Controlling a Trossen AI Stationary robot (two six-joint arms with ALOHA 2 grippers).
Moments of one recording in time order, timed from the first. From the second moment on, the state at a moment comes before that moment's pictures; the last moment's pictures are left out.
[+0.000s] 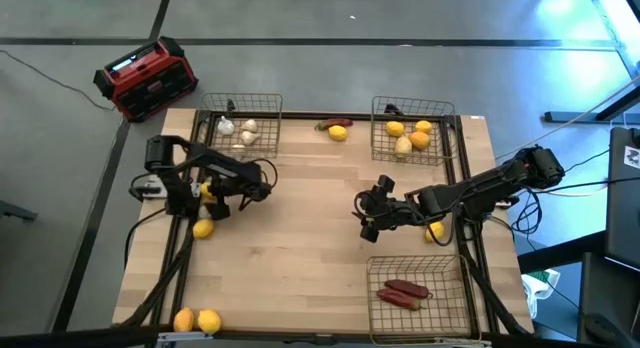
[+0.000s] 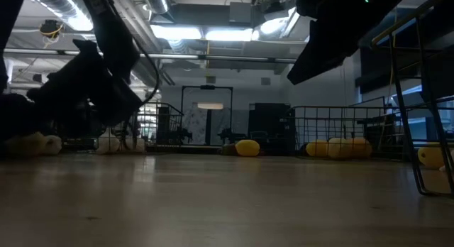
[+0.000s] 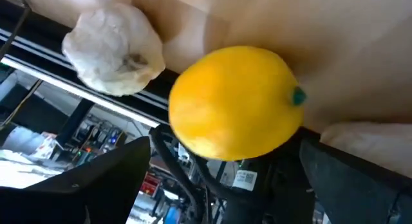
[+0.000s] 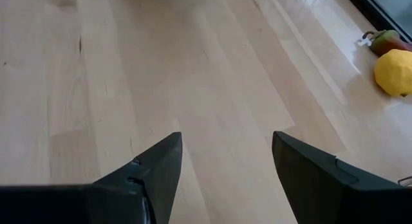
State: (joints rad) left arm 0.18 1.78 0.74 -1.38 -0.26 -0.28; right arm 0.29 1.41 0.91 -0.34 0.49 0.39
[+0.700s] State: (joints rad) left arm 0.18 1.82 0.72 -1.27 -0.26 -0.24; right arm 0.29 1.41 0.91 -0.34 0.49 0.40
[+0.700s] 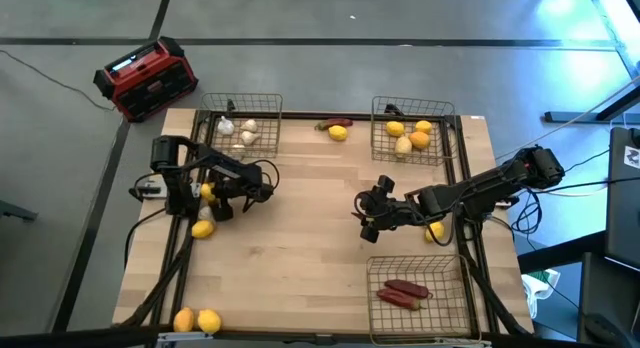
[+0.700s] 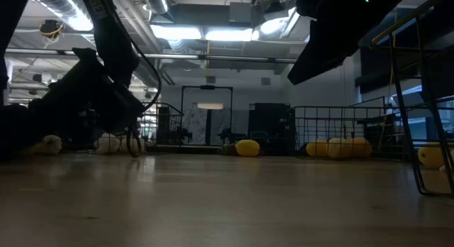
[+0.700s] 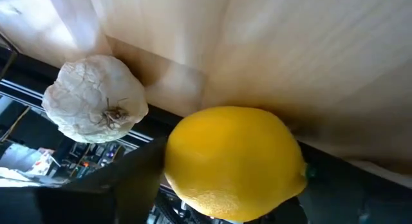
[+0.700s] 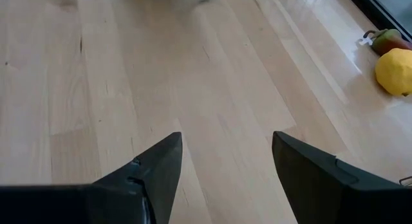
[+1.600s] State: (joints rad) left arm 0.04 1.55 0.89 -1.18 -0.35 -0.34; right arm 0.29 1.41 0.91 -0.33 0.50 0.39
